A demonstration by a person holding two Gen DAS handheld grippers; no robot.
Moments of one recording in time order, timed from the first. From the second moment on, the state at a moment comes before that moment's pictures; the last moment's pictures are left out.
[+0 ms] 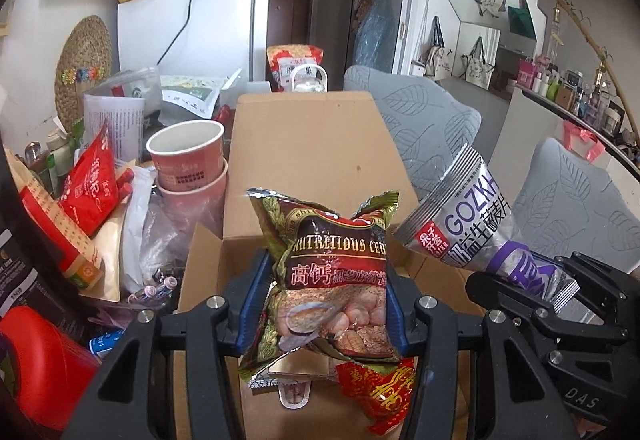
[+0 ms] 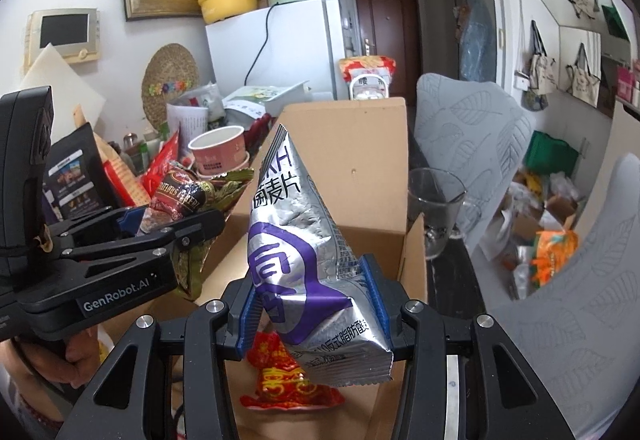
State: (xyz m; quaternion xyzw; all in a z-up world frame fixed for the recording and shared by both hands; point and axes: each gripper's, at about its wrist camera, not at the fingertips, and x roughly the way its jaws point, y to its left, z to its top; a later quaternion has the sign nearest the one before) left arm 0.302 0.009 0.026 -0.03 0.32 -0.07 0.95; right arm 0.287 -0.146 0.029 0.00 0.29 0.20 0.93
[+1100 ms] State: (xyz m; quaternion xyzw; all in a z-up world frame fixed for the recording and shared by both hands) left arm 0.335 -0.008 -0.026 0.01 0.40 -0.05 0.91; right arm 0.321 -0.126 -0.025 -0.07 0.38 0.14 0.91
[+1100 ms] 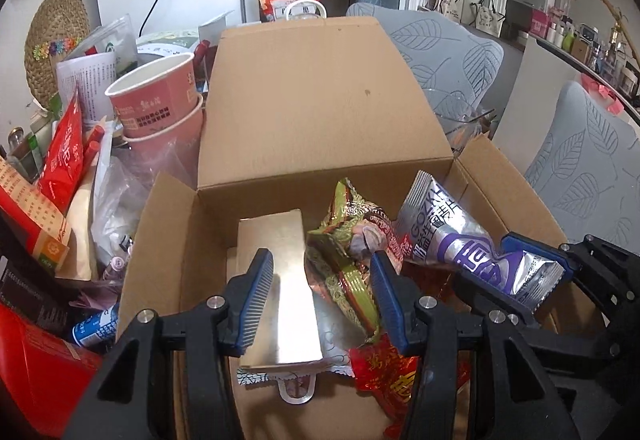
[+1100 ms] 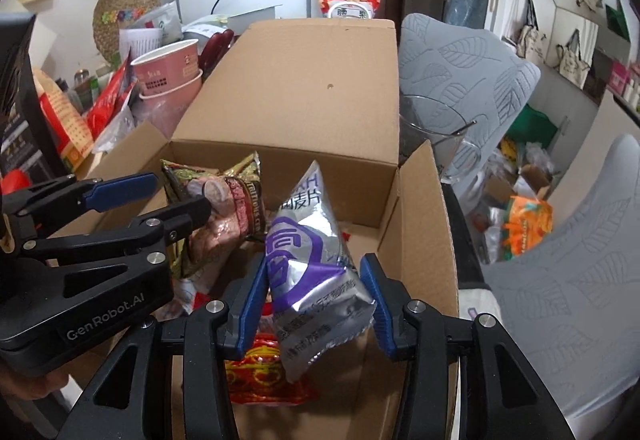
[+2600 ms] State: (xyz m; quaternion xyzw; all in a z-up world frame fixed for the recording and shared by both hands) left arm 0.242 -0.002 0.067 0.02 0.33 -0.02 0.94; right arm 0.230 -0.131 0.058 -0.07 0.30 0.15 0.94
